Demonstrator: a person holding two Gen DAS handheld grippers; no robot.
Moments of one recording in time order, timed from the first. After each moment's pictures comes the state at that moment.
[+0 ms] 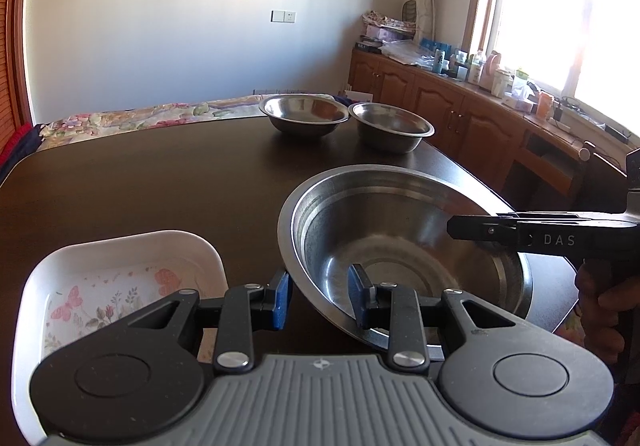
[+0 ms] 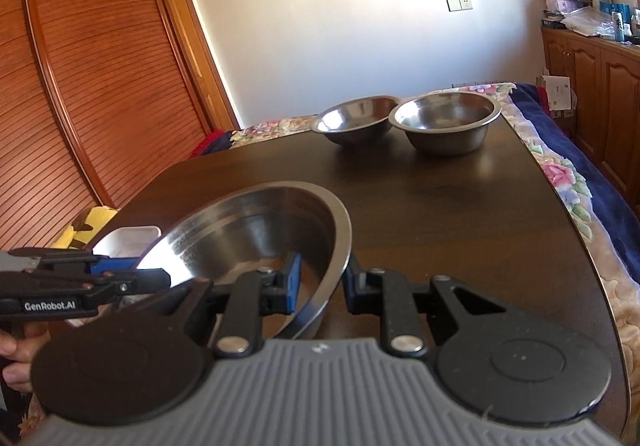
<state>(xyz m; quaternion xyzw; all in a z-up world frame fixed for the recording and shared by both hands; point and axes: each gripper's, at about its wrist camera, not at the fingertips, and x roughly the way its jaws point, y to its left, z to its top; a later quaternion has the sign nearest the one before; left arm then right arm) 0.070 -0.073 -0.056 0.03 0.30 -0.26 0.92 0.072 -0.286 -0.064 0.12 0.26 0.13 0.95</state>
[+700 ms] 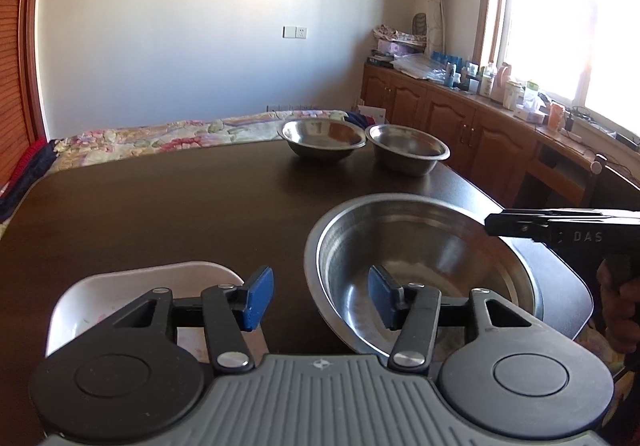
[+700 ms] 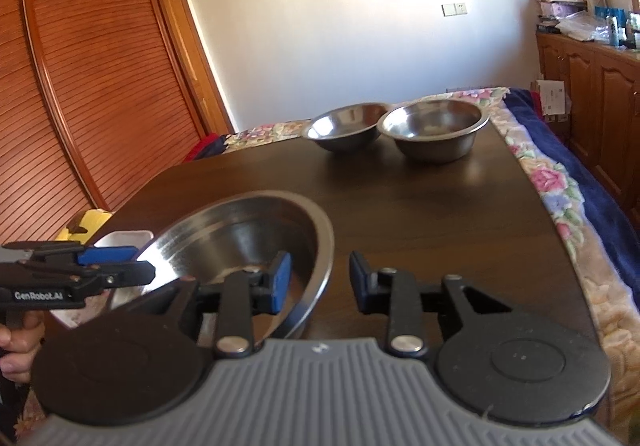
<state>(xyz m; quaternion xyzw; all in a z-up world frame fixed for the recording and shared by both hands) 0.072 -0.065 -0.043 0.03 0.27 -0.23 0.93 0.069 -0.296 -0.056 0.11 0.25 0.12 0.95</state>
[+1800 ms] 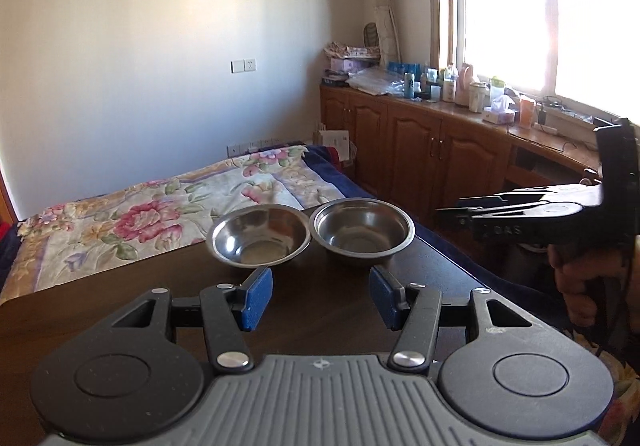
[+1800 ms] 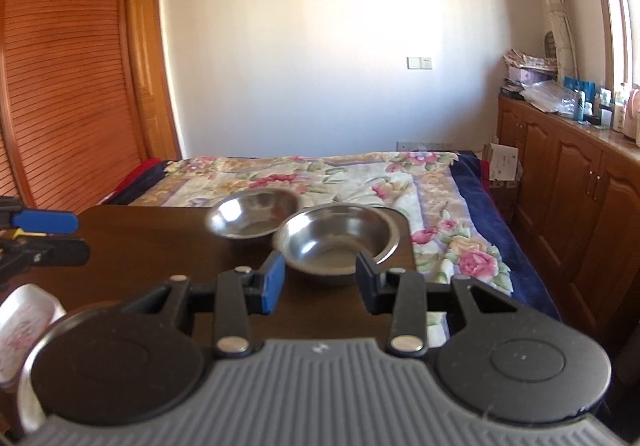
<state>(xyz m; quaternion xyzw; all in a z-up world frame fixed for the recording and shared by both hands) 0.145 -0.161 0.013 0.09 0.23 -0.29 0.92 0.142 -0.355 -0.015 0.04 0.22 0.04 0.97</state>
